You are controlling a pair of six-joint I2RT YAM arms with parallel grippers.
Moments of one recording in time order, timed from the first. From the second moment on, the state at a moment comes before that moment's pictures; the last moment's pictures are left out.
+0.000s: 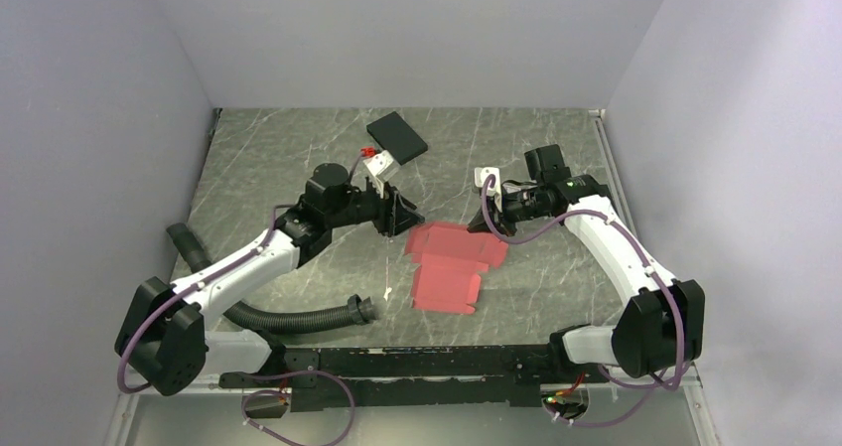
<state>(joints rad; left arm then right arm) -0.62 1.26 0.82 0.20 0.57 -0.21 0.26 1.31 1.07 -0.81 -0.99 -1.03</state>
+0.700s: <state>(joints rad) -0.61 1.30 0.84 0.19 0.62 -0.20 0.26 1.31 1.07 -0.81 -0.99 -1.03</state>
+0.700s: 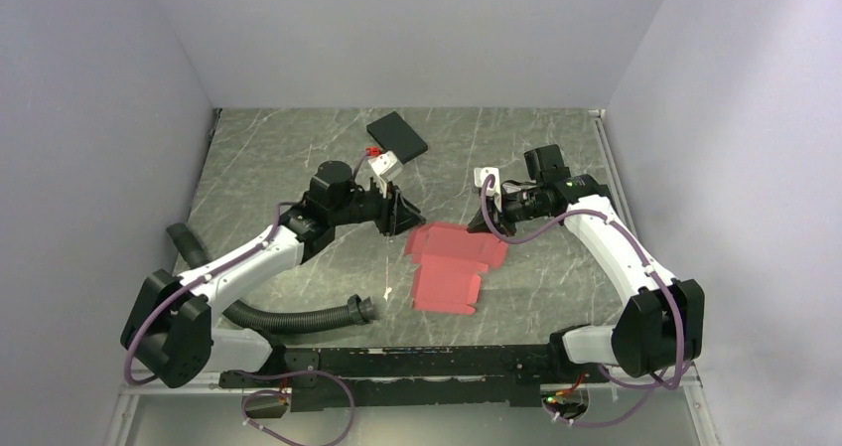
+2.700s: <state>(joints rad) -0.61 1.07 0.85 0.09 0.64 0.08 0.27 1.33 1.06 -0.98 -1.05 -1.30</state>
